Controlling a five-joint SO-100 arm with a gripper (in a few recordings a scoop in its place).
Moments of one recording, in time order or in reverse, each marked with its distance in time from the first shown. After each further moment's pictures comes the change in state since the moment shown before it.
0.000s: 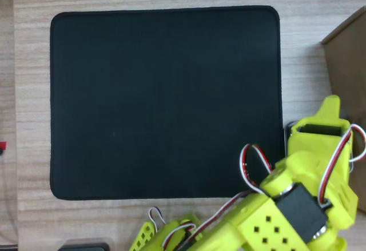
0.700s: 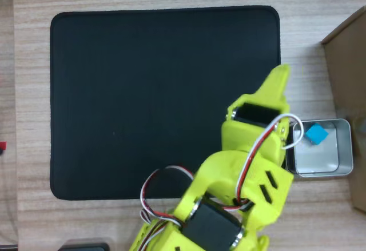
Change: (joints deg) arm -19.4 27.8 15.7 -4.0 23.0
